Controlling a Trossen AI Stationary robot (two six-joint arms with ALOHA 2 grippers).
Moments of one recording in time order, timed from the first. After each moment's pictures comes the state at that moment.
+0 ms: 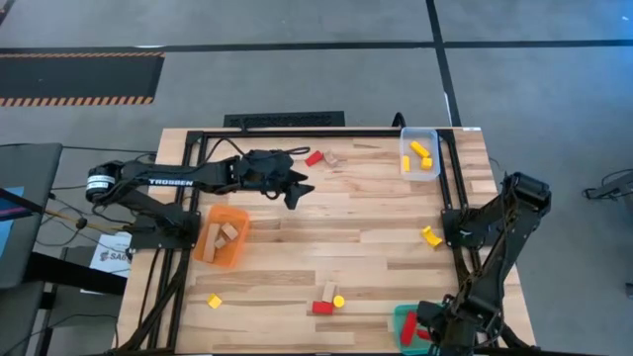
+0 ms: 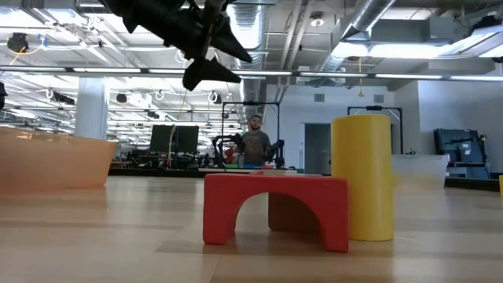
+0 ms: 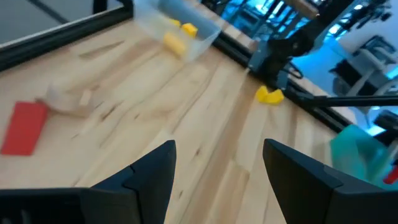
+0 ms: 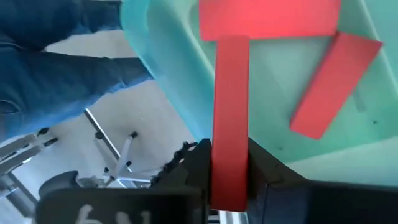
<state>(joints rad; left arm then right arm) 0.20 1.35 0.89 0.01 0.01 -0.50 1.08 1.58 1.07 -0.60 -0.13 1.63</state>
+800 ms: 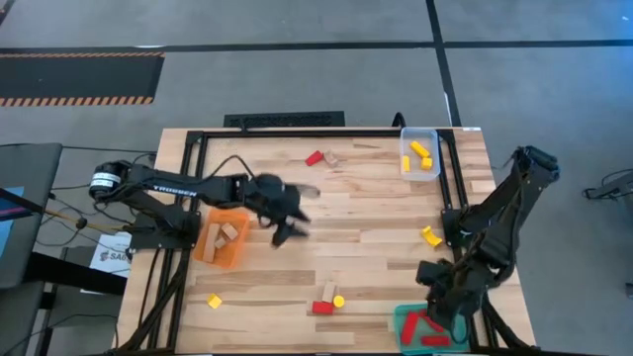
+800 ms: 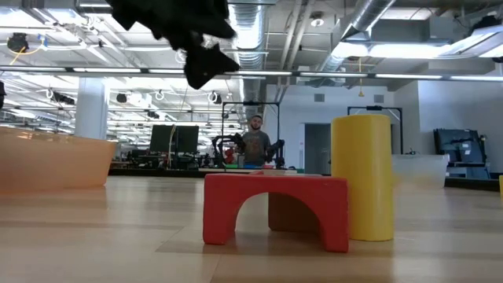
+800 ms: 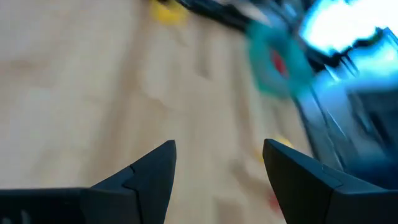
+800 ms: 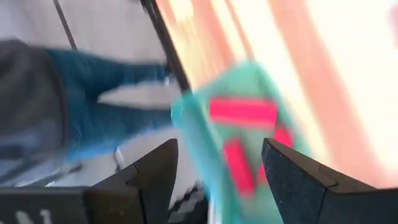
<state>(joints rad) 0.03 1.40 0.89 -0.05 0.31 -0.32 0.93 1.25 1.08 -0.80 0.03 1.42</state>
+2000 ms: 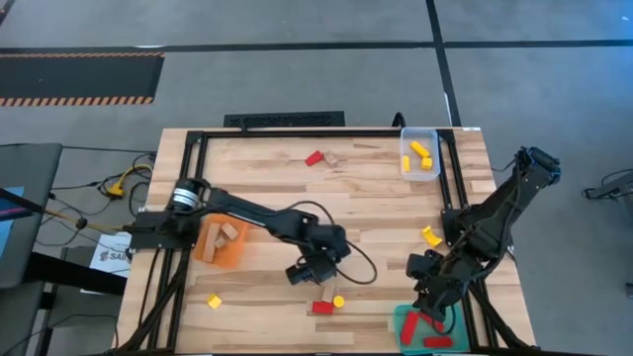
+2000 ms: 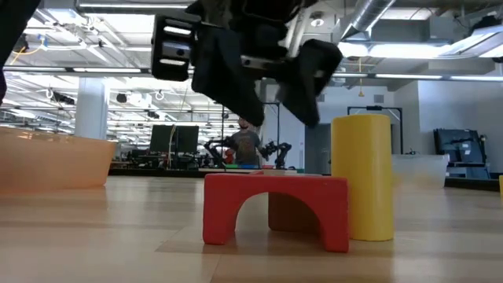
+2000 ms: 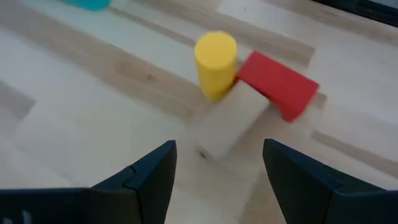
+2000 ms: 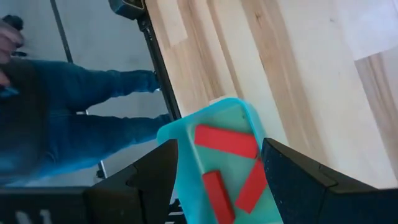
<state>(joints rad) -0.18 2.05 1.51 -0.51 0.45 0.82 0.82 1.25 1.08 -0.80 0.02 1.23</state>
